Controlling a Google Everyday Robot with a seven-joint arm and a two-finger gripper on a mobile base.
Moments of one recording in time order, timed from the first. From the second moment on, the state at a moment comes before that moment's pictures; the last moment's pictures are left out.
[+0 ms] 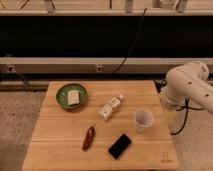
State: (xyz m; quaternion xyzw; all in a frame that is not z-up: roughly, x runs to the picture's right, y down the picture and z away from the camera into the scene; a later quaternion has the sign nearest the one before) arm 0.287 0.107 0.683 -0.28 0.02 0.02 0.96
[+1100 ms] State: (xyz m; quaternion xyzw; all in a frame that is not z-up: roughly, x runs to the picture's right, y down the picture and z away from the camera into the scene) arm 0.287 0.107 0.683 -0.28 0.02 0.02 0.96
